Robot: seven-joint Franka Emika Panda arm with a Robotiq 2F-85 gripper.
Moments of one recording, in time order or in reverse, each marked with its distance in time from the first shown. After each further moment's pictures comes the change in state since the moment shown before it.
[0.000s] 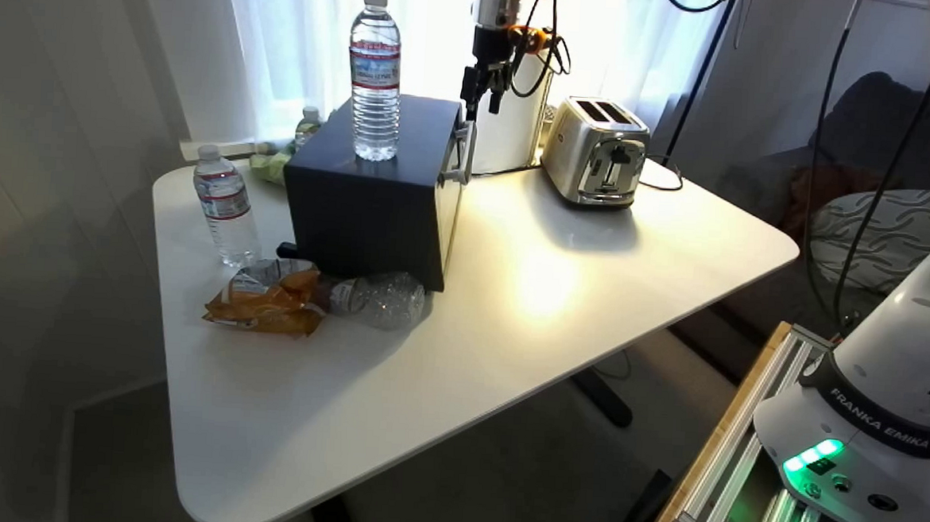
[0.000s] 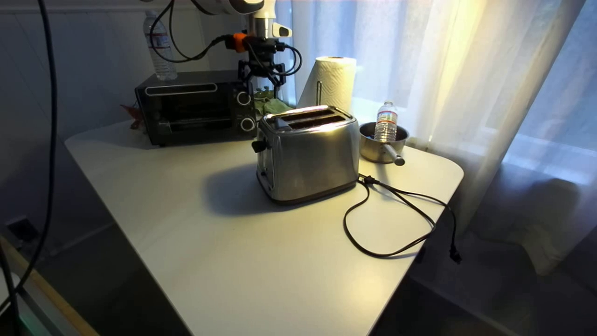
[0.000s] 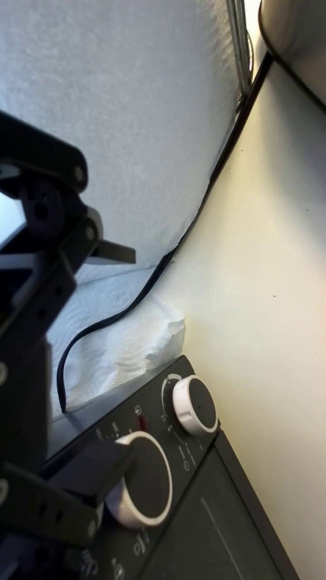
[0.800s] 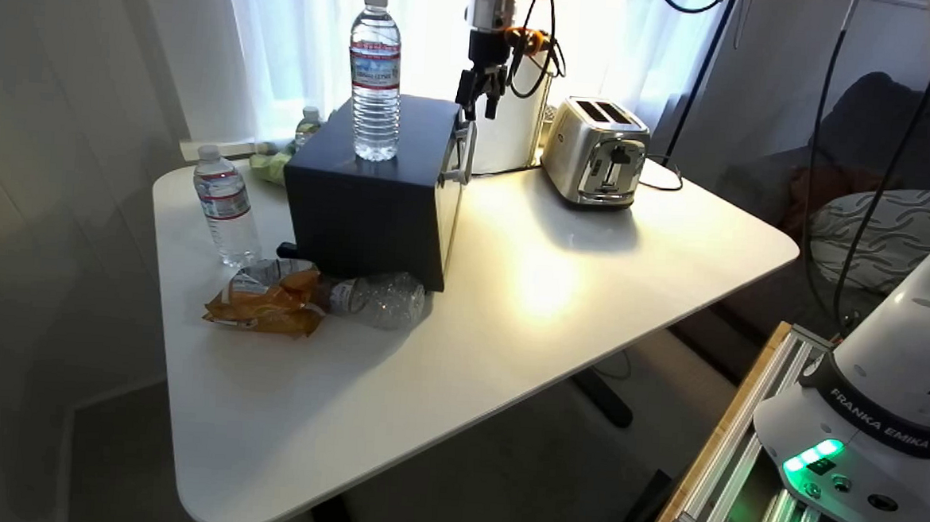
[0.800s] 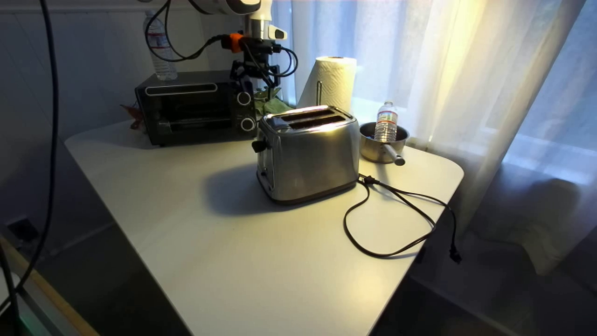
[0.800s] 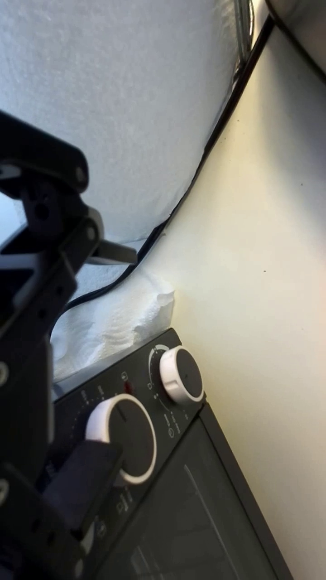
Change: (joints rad) arm 0.000 0.000 0.024 -0.002 0.002 -0.041 -0.023
